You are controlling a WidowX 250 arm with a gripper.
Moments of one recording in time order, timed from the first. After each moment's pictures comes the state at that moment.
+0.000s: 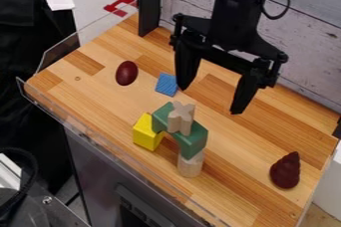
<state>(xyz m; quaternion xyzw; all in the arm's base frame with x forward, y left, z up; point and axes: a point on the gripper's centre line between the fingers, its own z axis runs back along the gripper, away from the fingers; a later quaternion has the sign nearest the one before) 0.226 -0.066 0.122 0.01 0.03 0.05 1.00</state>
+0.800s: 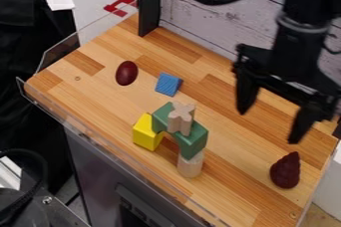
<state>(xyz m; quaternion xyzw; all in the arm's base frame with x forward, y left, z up) 0.254 -0.131 0.097 -0.05 0.01 -0.06 1.00</state>
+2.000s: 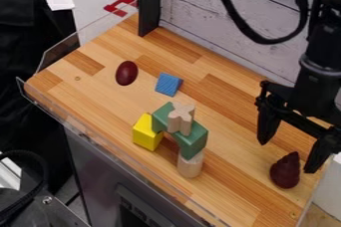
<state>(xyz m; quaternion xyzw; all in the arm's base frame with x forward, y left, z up) 0.268 -0.150 0.050 -0.05 0.06 -0.08 0.99</state>
